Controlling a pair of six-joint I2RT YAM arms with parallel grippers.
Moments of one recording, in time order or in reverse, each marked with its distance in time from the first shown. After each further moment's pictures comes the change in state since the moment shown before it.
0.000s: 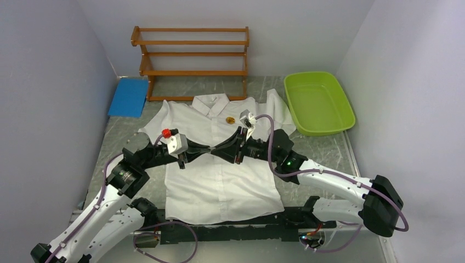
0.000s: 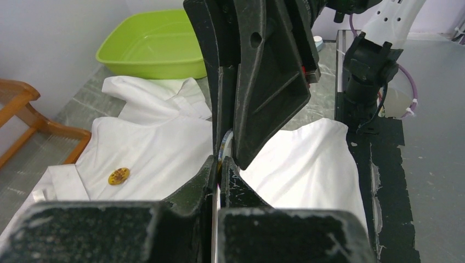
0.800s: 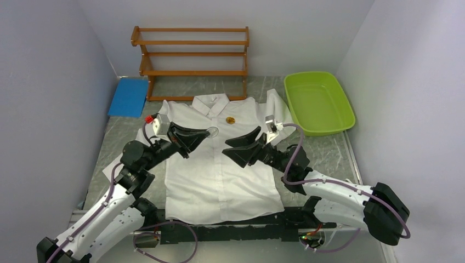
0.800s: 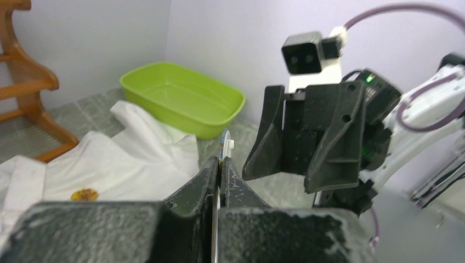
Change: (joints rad) left arm -0.001 0.002 -0.136 0.433 -0.276 -0.535; right arm -0.034 -0.107 -0.249 0.376 0.141 0.177
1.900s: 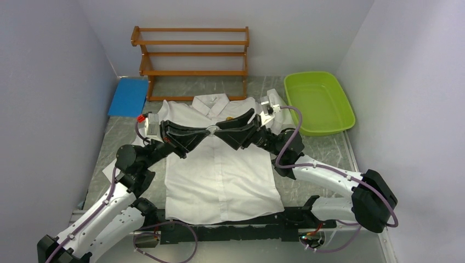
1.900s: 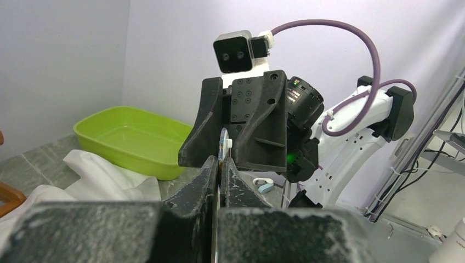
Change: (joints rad) left arm 0.000 0.030 0.007 0.274 0.077 -0.187; right arm -0.054 0.192 0.248 0.138 -0.115 0.059
